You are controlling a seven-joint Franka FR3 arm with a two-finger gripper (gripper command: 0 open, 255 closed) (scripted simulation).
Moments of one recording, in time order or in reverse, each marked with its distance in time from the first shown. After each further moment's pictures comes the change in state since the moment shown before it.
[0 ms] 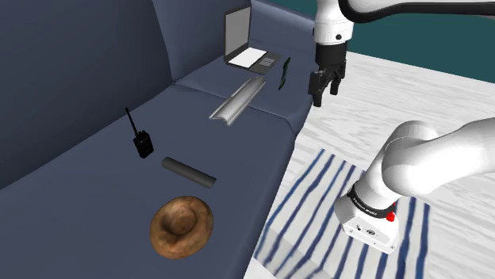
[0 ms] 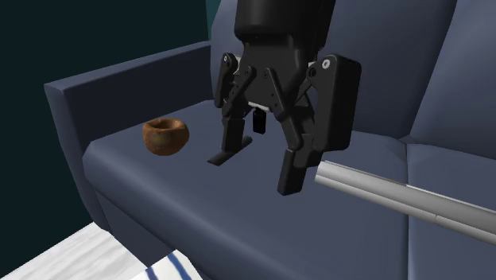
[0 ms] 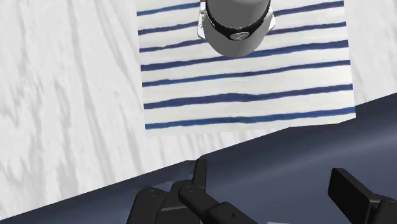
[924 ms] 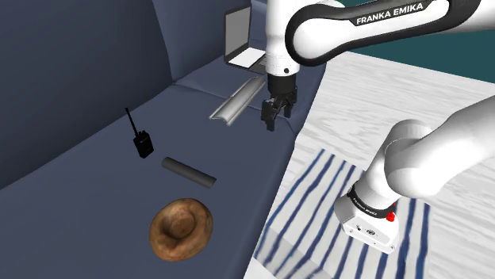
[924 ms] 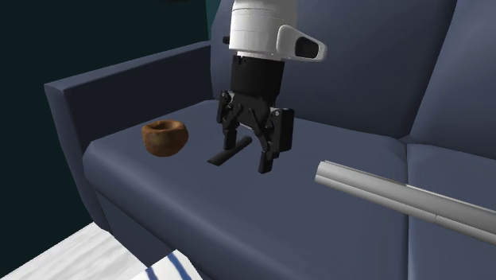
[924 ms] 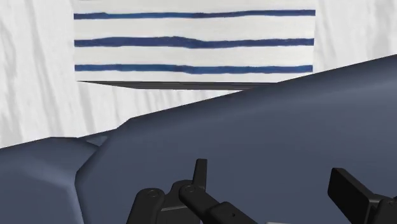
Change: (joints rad) arm 0.108 0.253 0.123 -0.022 0.131 0.360 0.068
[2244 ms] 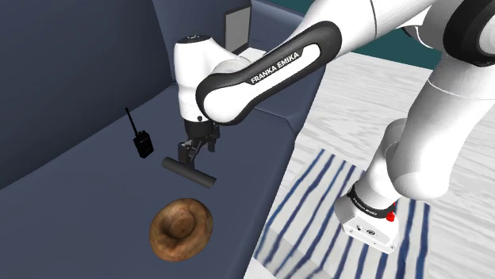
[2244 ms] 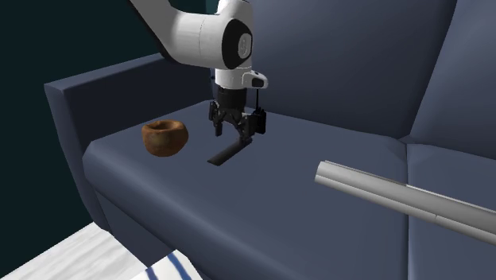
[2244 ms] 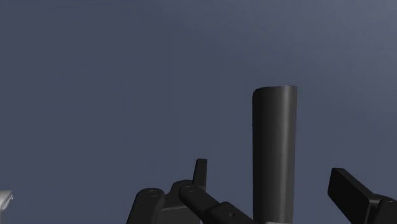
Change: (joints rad) arm 0.141 0.605 0.183 0.351 -0.019 0.420 0.139
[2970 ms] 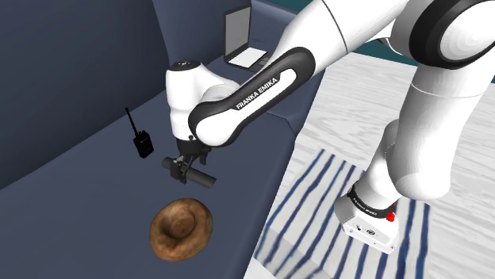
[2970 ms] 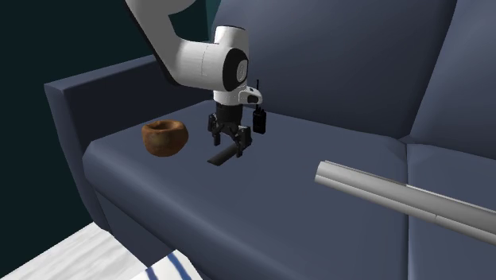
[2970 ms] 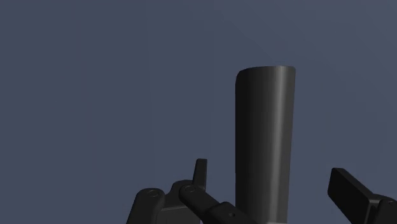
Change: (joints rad) arm 0.030 0.133 0.006 0.032 -0.045 0.116 0.034
